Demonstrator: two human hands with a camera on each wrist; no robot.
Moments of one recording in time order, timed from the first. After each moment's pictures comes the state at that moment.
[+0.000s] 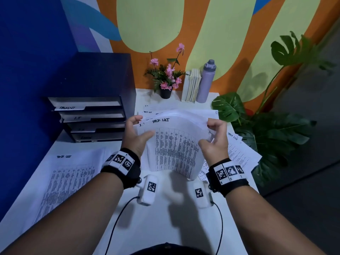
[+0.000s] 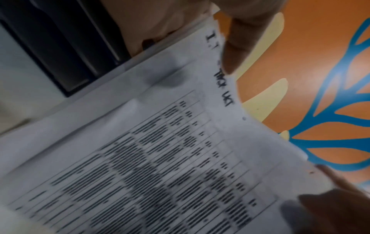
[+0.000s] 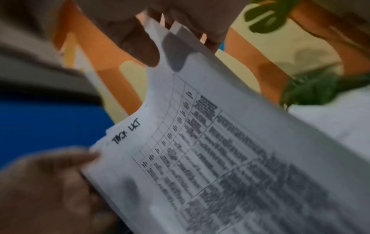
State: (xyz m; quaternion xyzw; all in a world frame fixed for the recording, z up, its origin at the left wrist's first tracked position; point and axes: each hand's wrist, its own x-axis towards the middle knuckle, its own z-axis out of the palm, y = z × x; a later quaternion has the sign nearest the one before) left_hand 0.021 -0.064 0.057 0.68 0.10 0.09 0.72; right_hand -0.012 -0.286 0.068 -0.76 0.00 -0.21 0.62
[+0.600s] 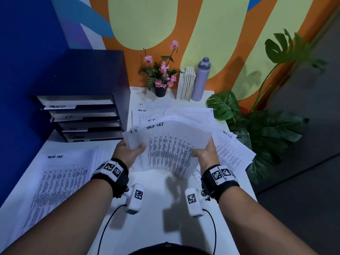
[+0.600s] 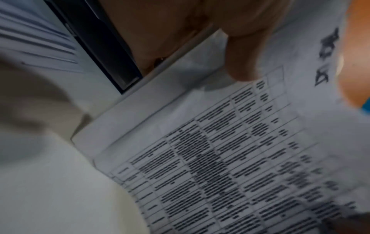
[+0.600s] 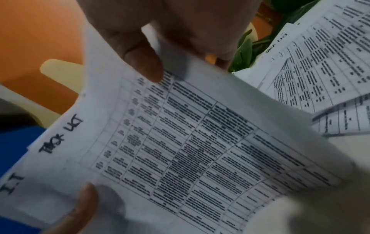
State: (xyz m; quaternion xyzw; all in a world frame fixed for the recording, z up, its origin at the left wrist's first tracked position) left_hand 0.005 -0.052 0.015 0.69 0.17 -0.04 0.71; right_hand -0.014 -0.292 0.033 -0.67 0.18 -0.01 0.72
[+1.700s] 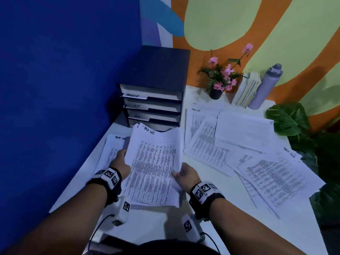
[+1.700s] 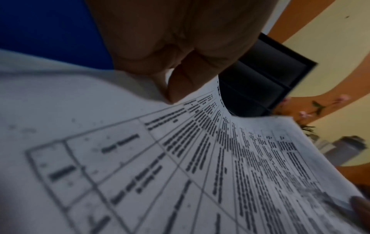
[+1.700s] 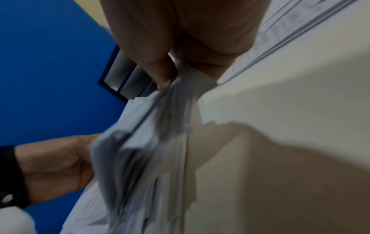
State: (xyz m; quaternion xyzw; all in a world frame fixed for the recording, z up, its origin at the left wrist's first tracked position) left_hand -0.070 0.144 -0.016 0.86 0.30 -0.13 0.40; right_hand -0.041 -0.098 -0.032 -0.89 0.00 0.26 0.38
